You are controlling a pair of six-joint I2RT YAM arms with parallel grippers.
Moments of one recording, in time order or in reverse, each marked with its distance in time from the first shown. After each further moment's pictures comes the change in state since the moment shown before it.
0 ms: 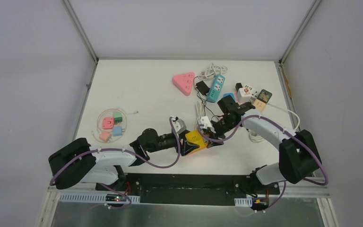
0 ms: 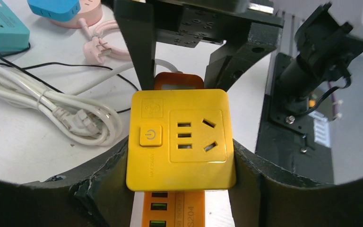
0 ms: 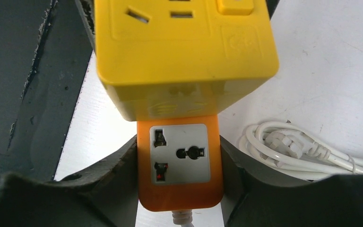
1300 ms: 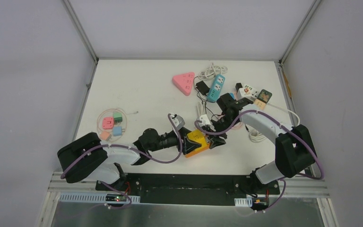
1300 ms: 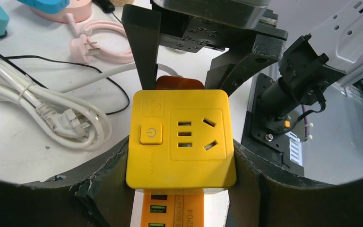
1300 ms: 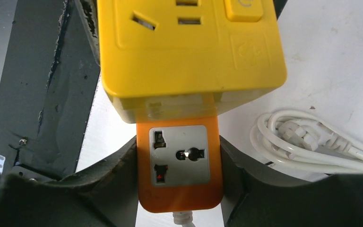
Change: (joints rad) left arm 0.031 0.087 -0.013 0.148 0.019 -0.213; right arm -0.003 0.066 0.087 -0.143 0.018 -0.015
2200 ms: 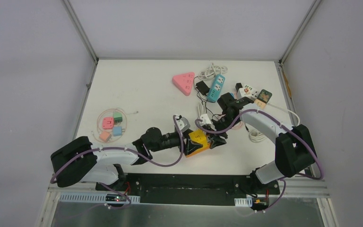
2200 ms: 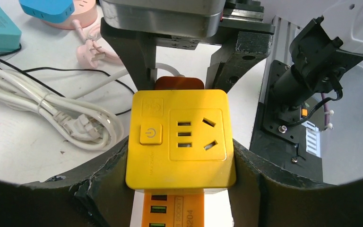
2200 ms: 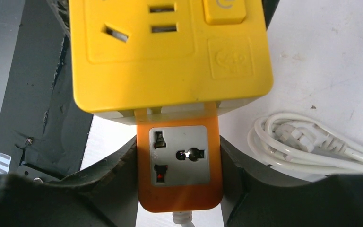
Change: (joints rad) left arm -0.049 -0.039 0.070 -0.160 -0.024 0.137; right arm -0.021 0.003 0.008 -0.045 0.012 -0.009
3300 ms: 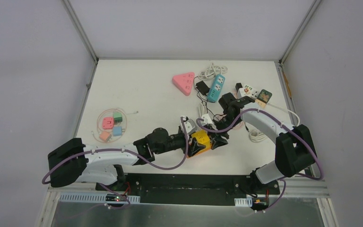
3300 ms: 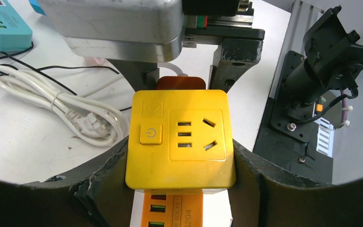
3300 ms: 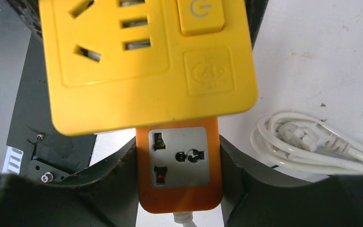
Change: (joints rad) left arm -0.111 -0.060 0.118 -0.269 -0.158 0.072; right arm -0.015 0.001 0.013 -0.057 -0.016 -0.031
